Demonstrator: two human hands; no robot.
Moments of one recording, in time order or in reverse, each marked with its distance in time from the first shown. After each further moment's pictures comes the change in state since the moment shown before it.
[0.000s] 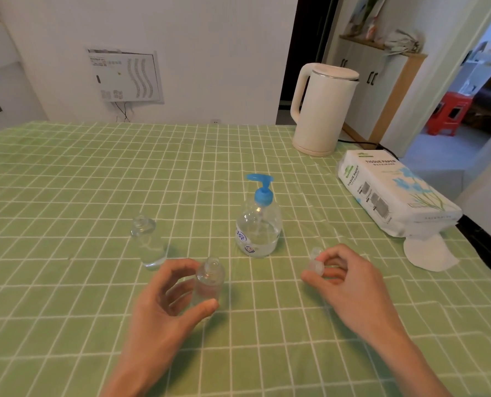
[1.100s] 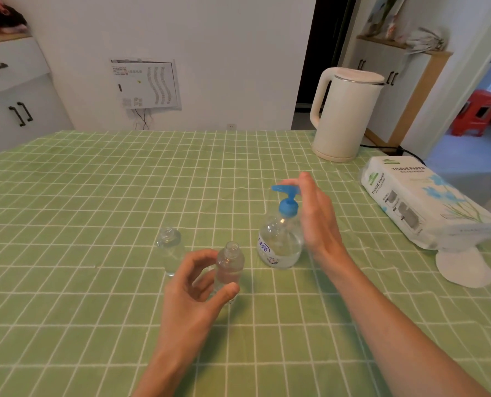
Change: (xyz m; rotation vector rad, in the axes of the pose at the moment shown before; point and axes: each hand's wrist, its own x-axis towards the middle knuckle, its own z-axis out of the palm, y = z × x) left_hand 0.027 0.001 0.006 -0.138 0.033 0.031; right_hand 0.090 -0.093 0.063 0.373 0.008 -0.088
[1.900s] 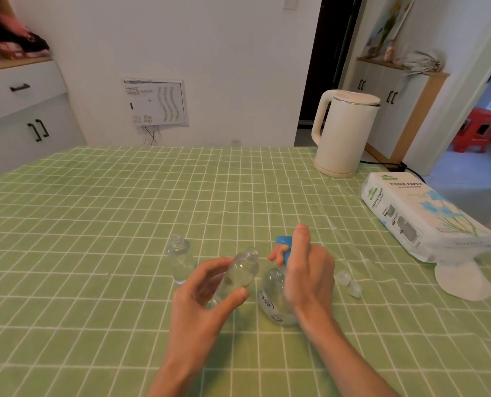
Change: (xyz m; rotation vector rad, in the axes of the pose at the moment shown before) left_hand -0.007 0.024 0.006 0.097 0.032 0.082; right_hand -0.070 0.010 0.027 -0.069 0.211 -0.053
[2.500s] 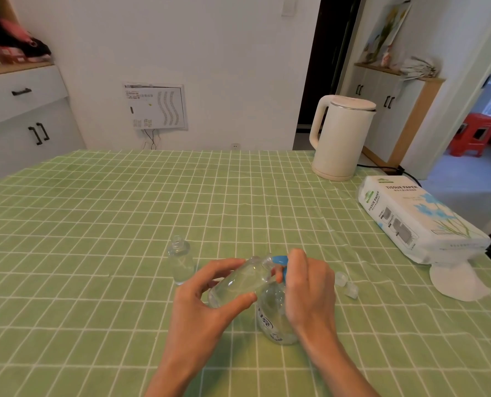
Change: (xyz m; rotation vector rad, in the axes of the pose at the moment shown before) left_hand -0.001 0.012 0.001 0.241 -0.002 0.098; right_hand -0.023 -0.008 -0.014 0.019 -0.057 -0.002
